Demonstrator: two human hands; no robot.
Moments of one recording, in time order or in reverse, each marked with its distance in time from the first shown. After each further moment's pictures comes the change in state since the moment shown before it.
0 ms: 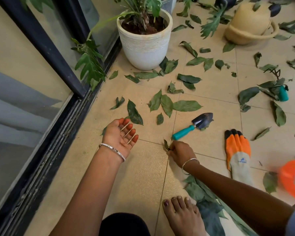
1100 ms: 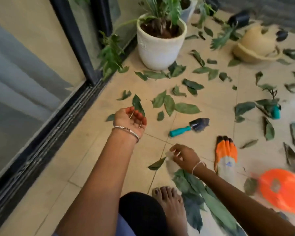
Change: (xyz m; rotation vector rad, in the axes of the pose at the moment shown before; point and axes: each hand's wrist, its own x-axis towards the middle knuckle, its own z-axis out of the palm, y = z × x) left_hand -0.054 -0.004 0.021 -0.423 -0.020 -0.034; right_hand -0.053 0.009 -0.053 0.006 -0.232 -0.121
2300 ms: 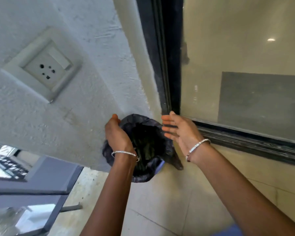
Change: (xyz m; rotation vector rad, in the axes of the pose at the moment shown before) left_hand -0.414 0.033 -0.527 -0.893 1.369 1.093; right_hand -0.327 -0.564 0.253 0.452 -1.237 -0.231
